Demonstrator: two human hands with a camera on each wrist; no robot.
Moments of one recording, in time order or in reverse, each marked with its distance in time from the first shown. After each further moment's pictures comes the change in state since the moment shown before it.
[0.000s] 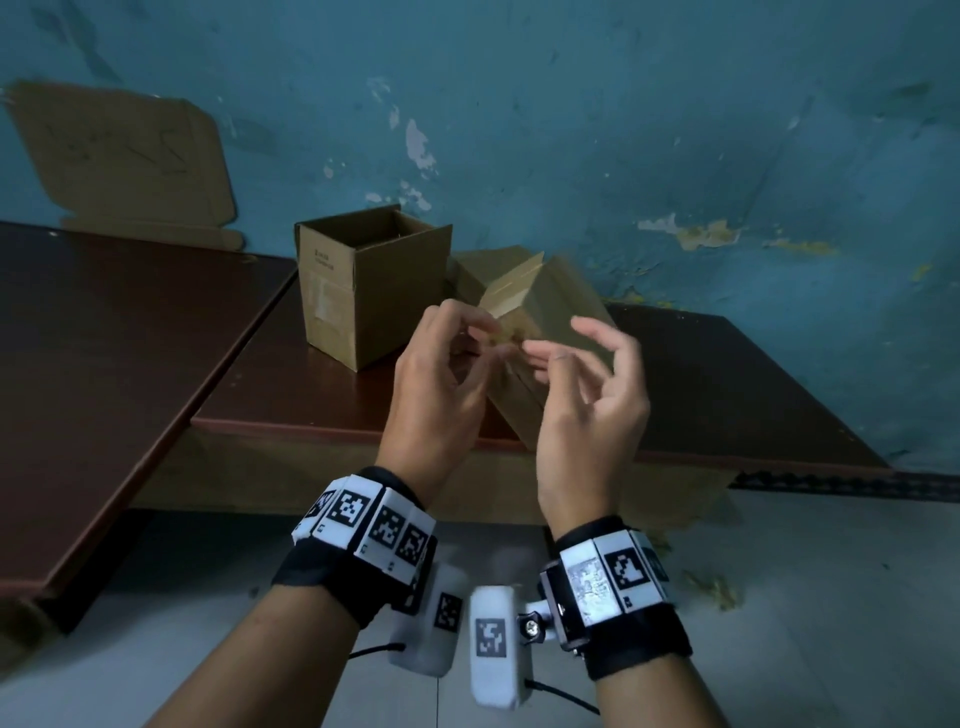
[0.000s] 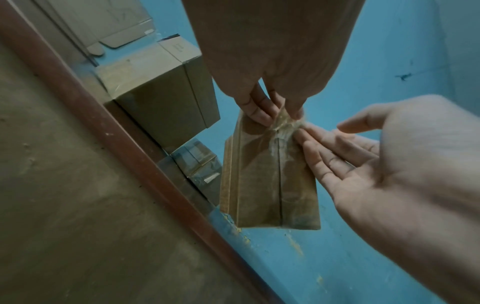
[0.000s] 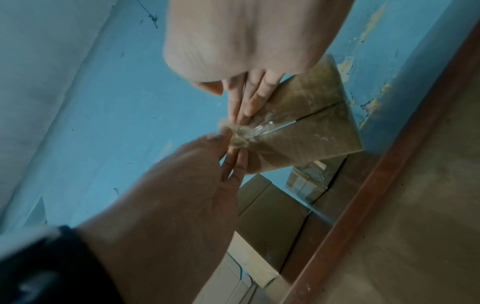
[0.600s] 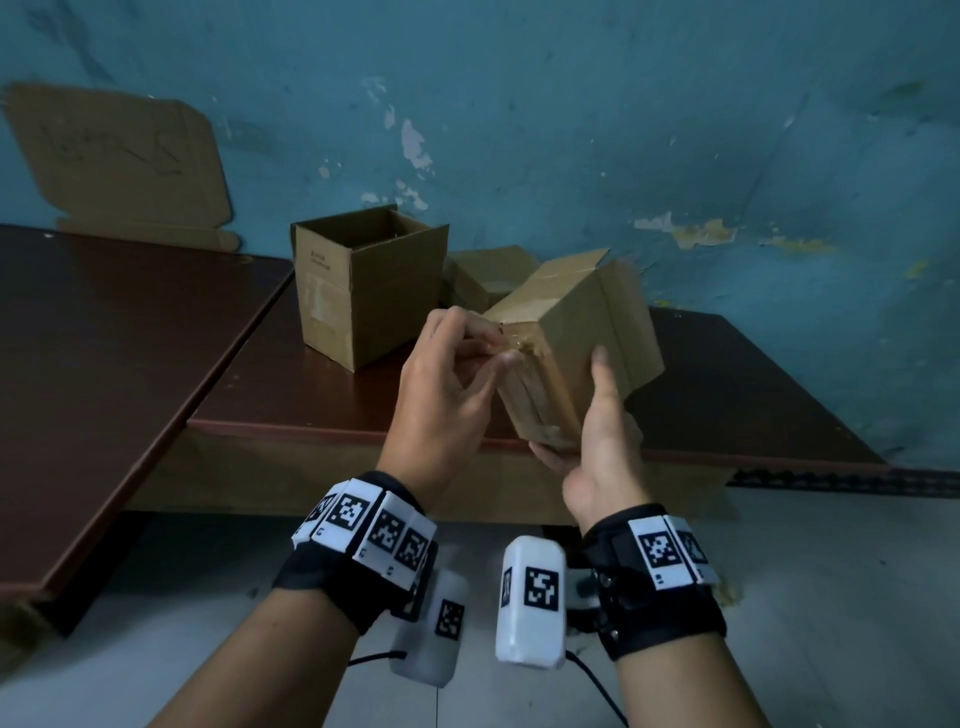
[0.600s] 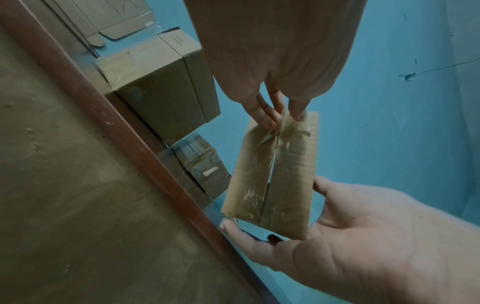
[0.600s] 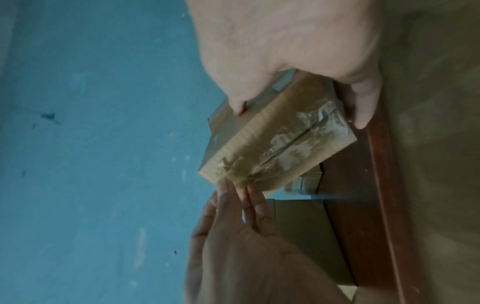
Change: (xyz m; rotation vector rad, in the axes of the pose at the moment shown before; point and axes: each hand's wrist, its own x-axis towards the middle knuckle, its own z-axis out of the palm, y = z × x) left_hand -0.001 0.001 0.003 -0.107 -0.056 -0.021; right_hand 0.031 0.026 -0.015 0.065 0.172 0.998
